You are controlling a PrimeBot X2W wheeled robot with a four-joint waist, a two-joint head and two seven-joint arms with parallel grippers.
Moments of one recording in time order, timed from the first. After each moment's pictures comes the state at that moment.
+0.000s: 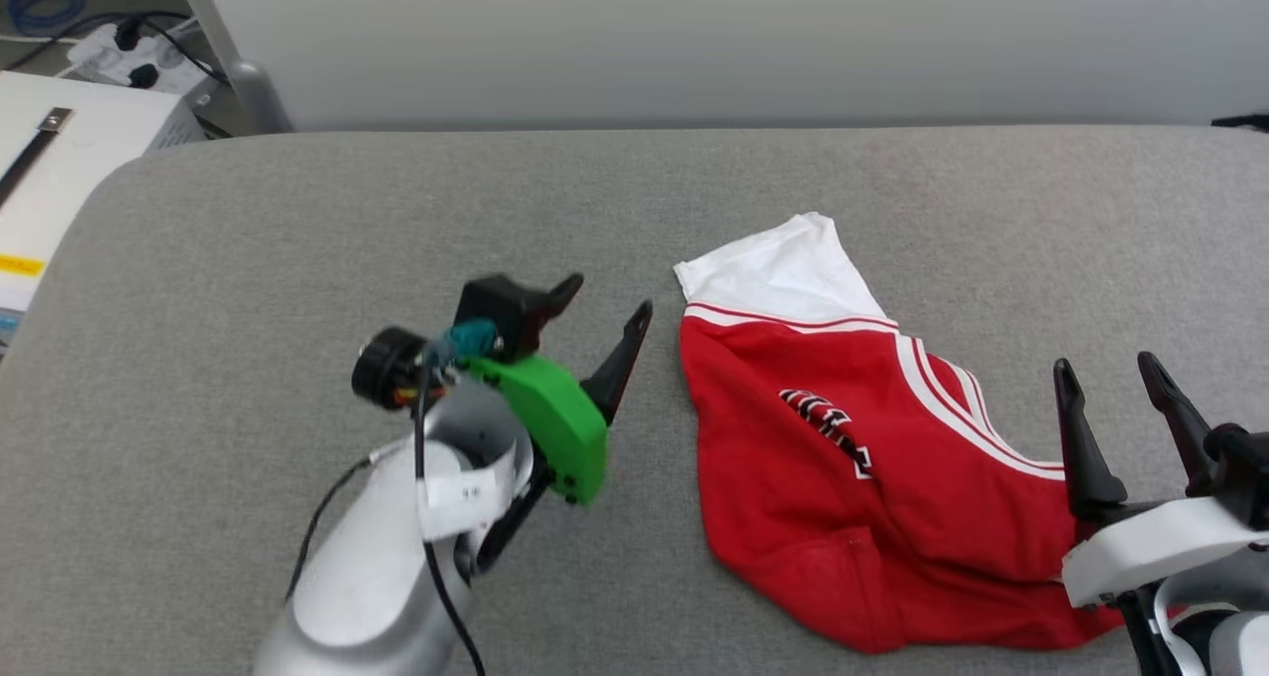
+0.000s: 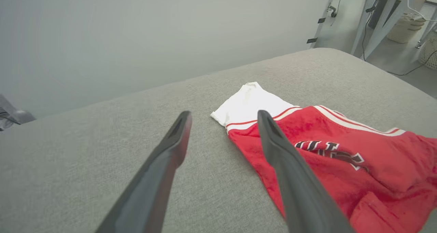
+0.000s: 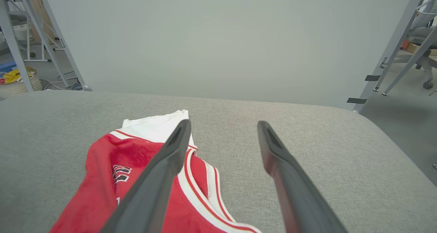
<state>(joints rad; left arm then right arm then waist) -0.41 0.16 -0.43 0.23 -0.34 -0.12 0.11 0.02 -0.14 -0.07 -0.13 0.16 0.13 -0.01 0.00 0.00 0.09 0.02</state>
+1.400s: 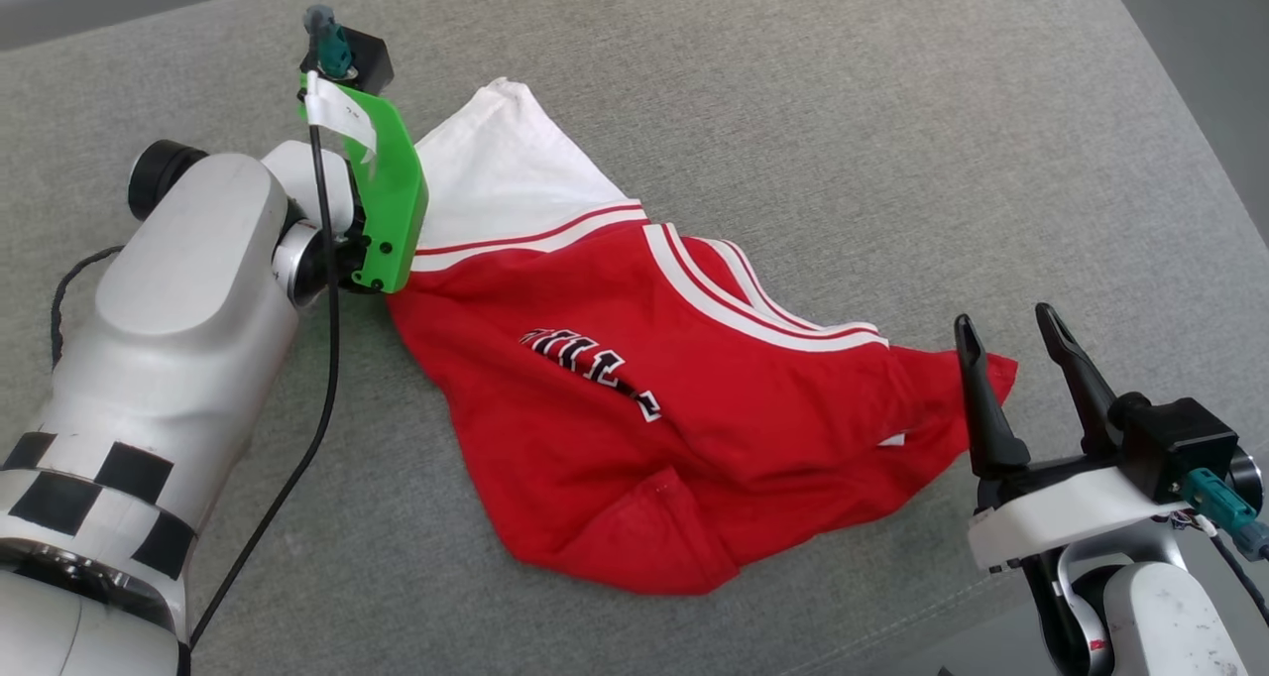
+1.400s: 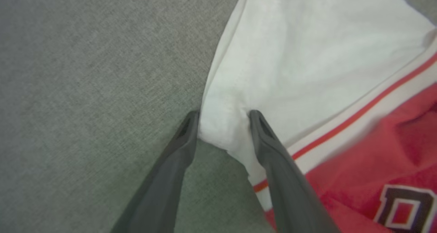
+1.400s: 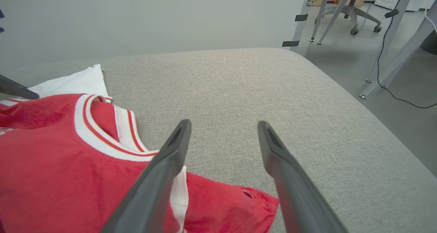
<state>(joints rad) -1.05 0.38 -0.71 0.80 -0.67 -0.12 0.73 -0.11 -0.06 0.04 0.01 0.15 0.13 -0.17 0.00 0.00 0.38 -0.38</state>
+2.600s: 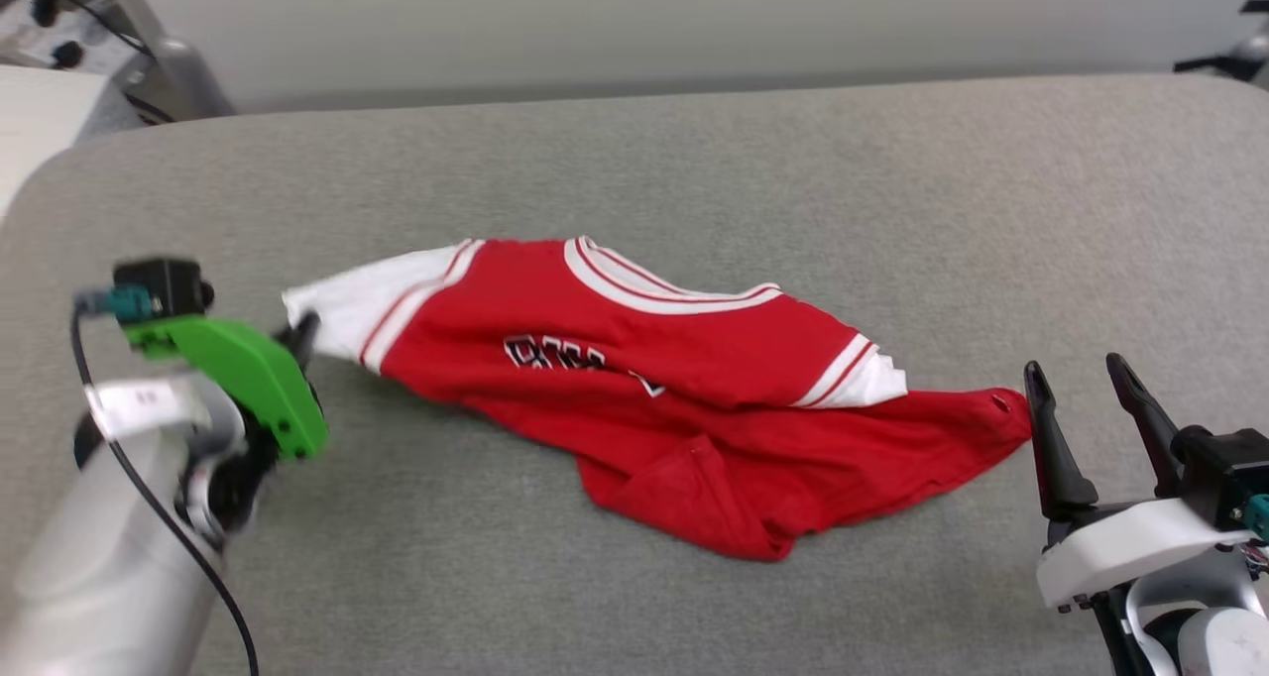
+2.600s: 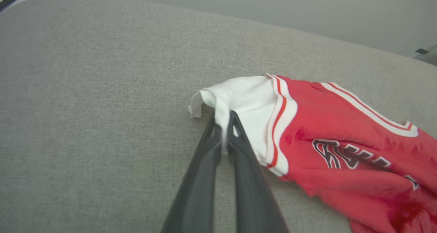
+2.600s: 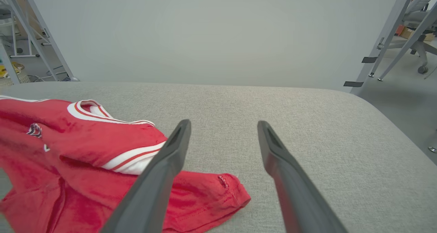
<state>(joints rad) -0.58 0.50 -0.45 0.62 -0.92 -0.04 0.16 -0.02 -0.12 -0.04 -0.06 0.14 0.13 -0.06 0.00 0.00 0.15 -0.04</state>
